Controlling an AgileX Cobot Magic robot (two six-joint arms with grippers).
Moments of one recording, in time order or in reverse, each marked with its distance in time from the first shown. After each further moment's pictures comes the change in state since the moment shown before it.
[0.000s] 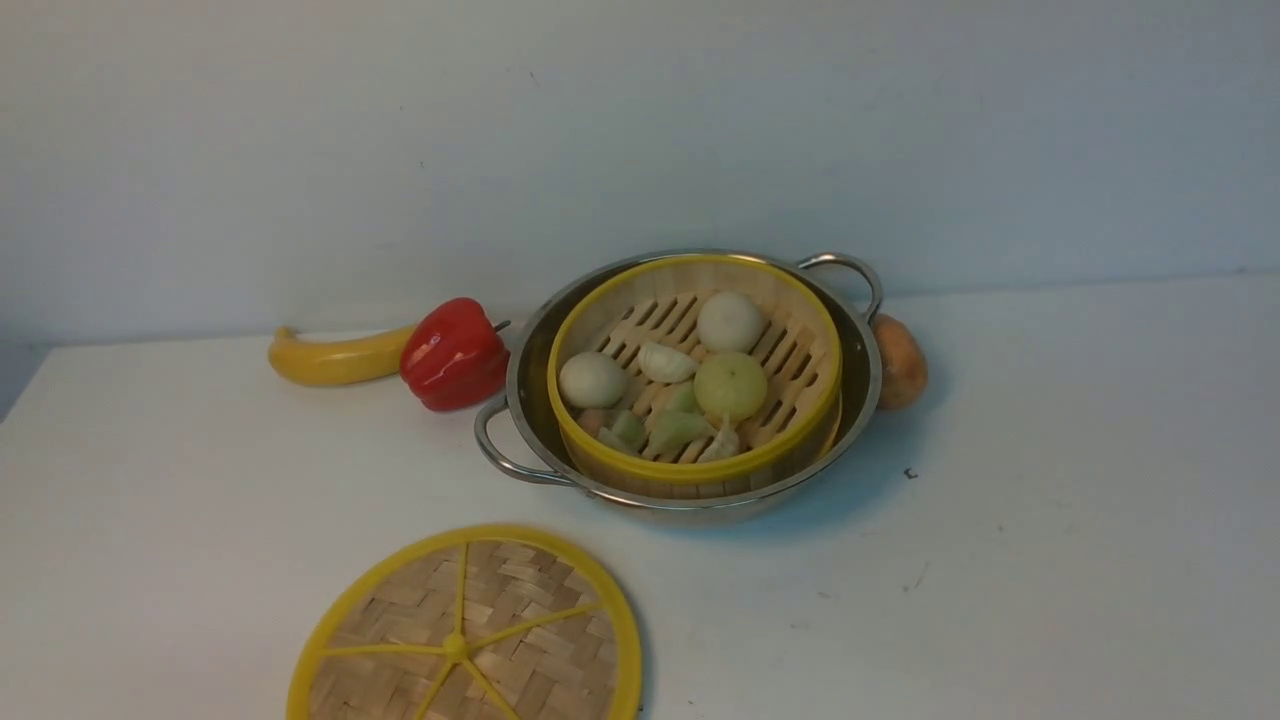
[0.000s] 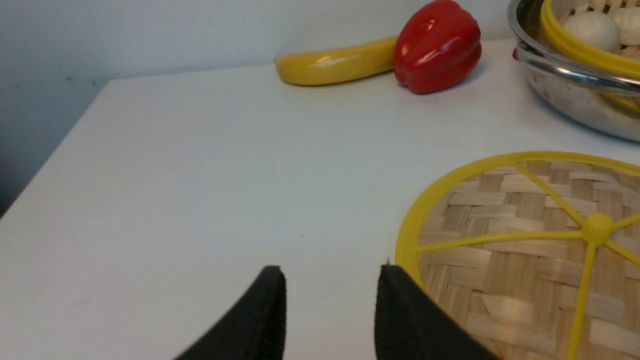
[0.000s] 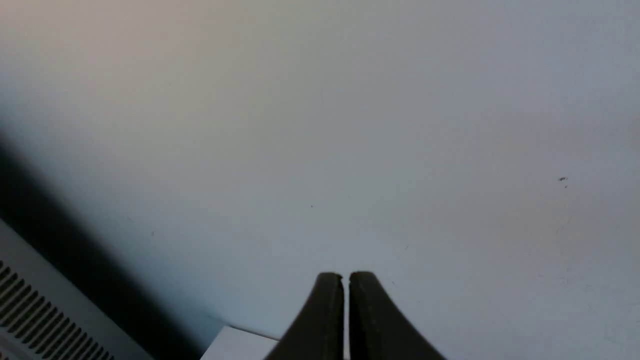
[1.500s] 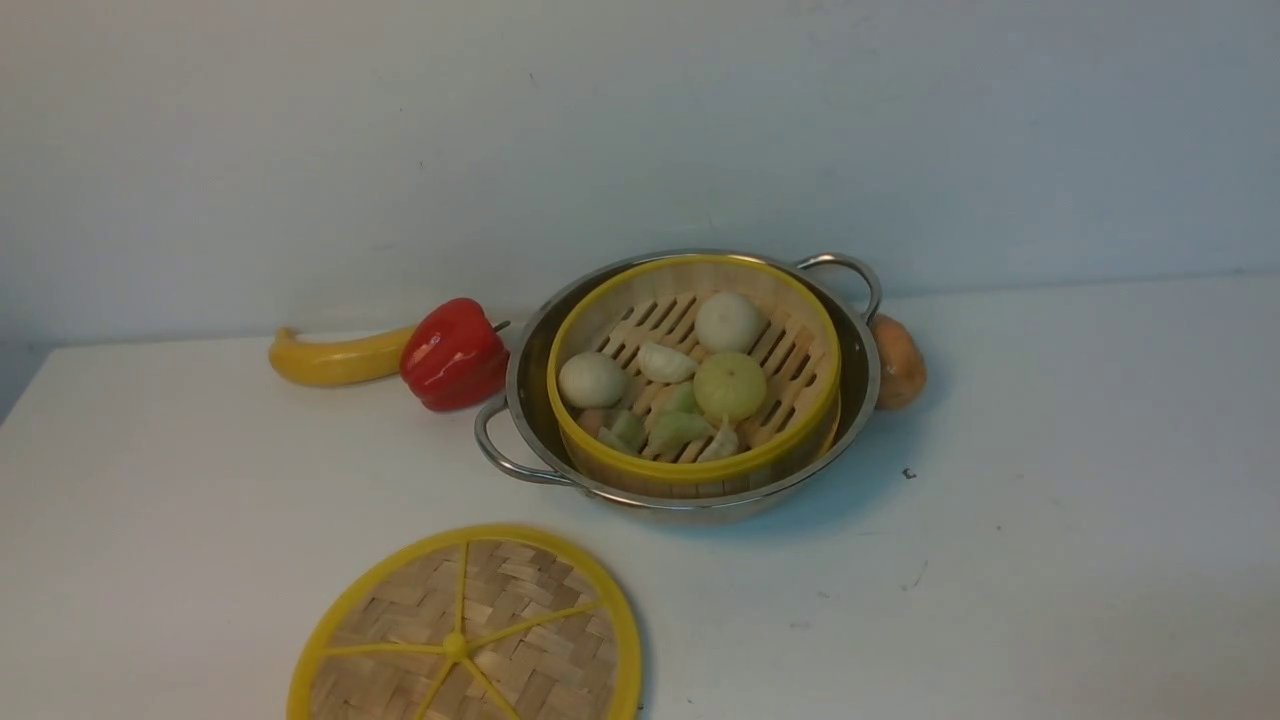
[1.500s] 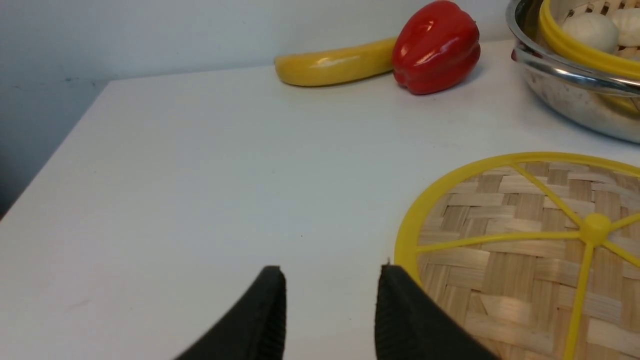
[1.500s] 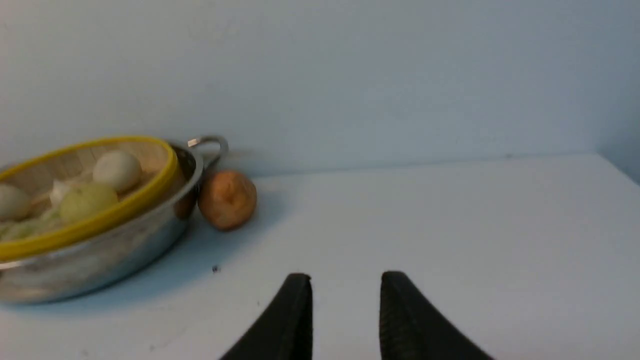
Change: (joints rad) right arm -0.289 -1.840 2.652 -0.319 -0.911 -0.121; left arm 0.000 0.000 0.000 0.000 -0.001 0.000
